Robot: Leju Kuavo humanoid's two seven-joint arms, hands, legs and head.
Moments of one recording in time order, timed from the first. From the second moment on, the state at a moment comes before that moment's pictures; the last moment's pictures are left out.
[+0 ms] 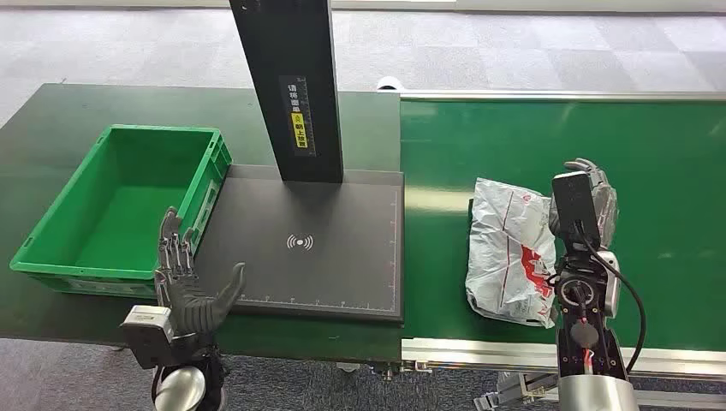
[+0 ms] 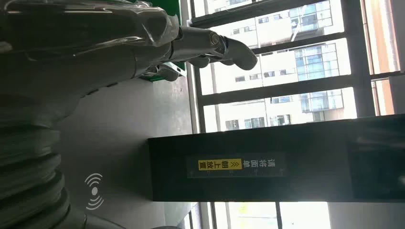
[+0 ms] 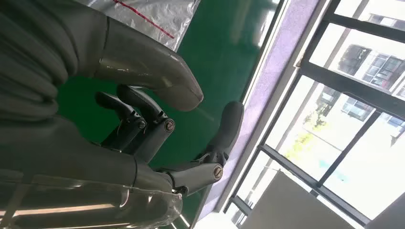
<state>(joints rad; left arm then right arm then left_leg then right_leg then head) -0.01 -0.16 -0.16 -1.51 -0.10 0.35 -0.65 -0.47 -0.06 -0.01 -1.10 0.55 -0.18 -0.06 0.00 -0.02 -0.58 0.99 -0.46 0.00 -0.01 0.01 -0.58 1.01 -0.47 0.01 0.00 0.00</state>
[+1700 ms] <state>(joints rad) -0.10 -0.17 -0.15 -1.50 -0.11 0.31 -0.63 -0.66 -0.06 0.01 -0.41 0.84 -0.05 0.10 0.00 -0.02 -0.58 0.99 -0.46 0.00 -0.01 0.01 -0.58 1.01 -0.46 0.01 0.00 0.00</state>
